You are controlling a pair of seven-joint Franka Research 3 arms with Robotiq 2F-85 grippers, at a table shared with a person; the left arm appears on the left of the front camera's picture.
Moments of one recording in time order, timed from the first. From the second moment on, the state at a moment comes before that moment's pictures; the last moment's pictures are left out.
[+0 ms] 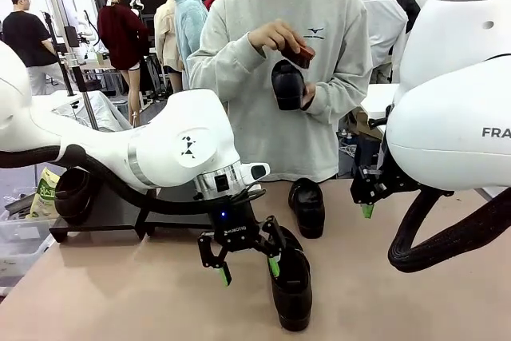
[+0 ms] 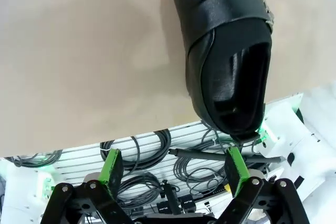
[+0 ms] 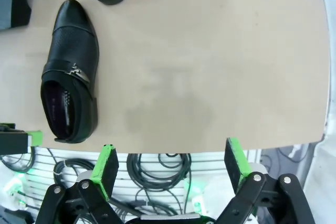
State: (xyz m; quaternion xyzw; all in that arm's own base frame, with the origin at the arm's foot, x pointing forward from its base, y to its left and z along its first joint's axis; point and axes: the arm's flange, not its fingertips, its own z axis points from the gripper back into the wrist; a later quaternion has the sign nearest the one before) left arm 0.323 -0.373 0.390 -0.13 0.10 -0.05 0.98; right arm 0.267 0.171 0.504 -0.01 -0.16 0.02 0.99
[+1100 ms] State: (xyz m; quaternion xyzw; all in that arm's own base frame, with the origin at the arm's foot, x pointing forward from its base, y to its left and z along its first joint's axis) left arm 0.342 -0.404 0.354 -0.10 0.07 0.07 0.99; right arm 0.267 0.171 0.504 -0.01 -0.16 0.02 0.99
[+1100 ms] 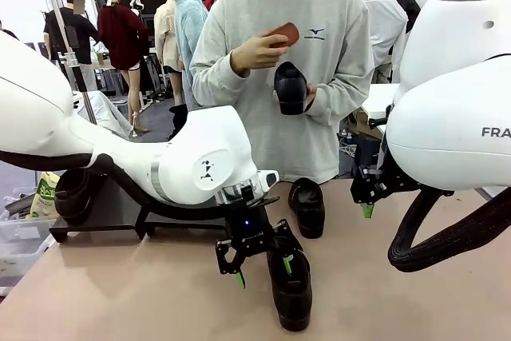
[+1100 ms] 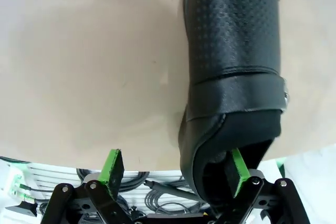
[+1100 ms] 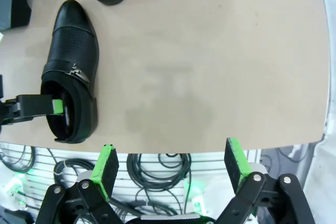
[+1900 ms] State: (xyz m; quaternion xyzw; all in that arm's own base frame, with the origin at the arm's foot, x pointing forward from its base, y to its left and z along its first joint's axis) left arm 0.334 -0.428 0.350 -0.06 0.03 0.02 1.00; right arm 0.267 0.171 0.504 -0.01 -0.16 0.02 0.99
